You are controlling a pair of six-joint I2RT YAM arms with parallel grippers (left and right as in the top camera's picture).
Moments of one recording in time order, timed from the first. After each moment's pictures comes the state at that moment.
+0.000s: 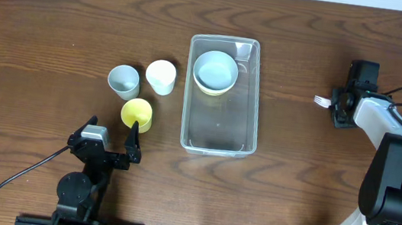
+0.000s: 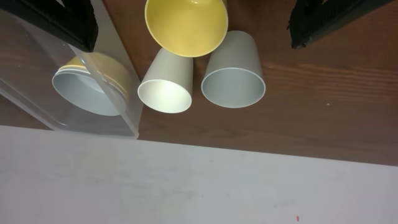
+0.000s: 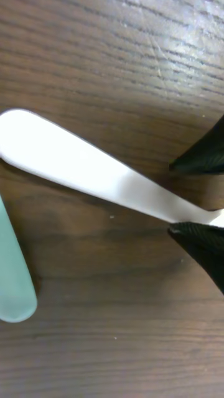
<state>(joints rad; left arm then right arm) -0.11 0.01 0.03 -0.13 0.00 -0.17 -0.12 1.92 1.12 -0.37 0.18 1.30</state>
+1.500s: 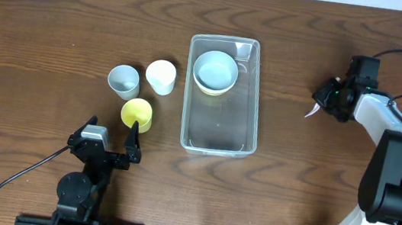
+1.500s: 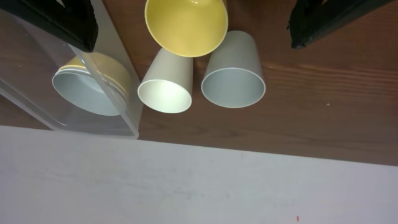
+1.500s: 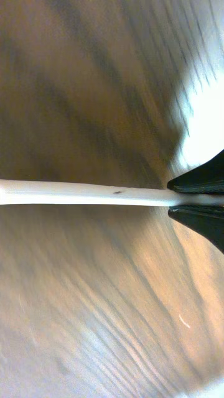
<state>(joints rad) -0.11 0.01 0.03 -0.13 0.00 -0.17 -0.11 1.92 1.17 -0.39 -0.20 0.54</state>
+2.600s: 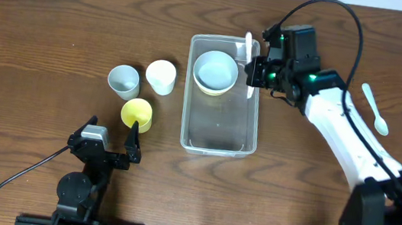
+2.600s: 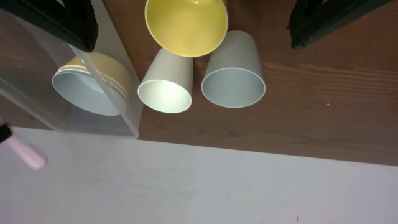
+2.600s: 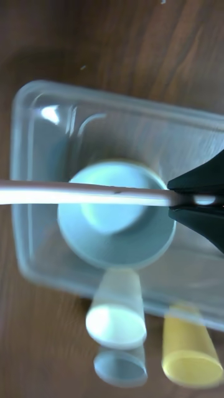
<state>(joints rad) -0.11 0.01 0.03 -0.13 0.00 -0.17 0.33 1.75 1.31 -0.46 -0.30 0.37</state>
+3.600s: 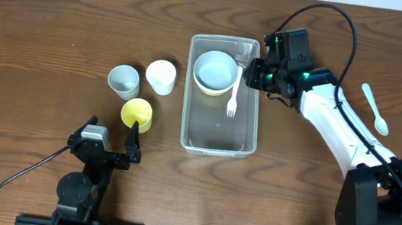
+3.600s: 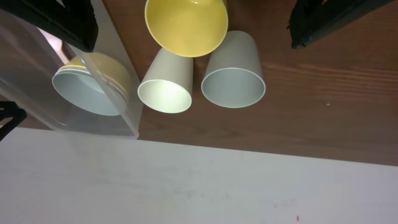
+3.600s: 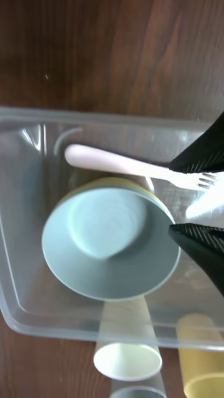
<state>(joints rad) -0.11 0.01 0.03 -0.13 0.00 -0.17 0.33 1.80 1.32 -0.48 -0.29 0.46</state>
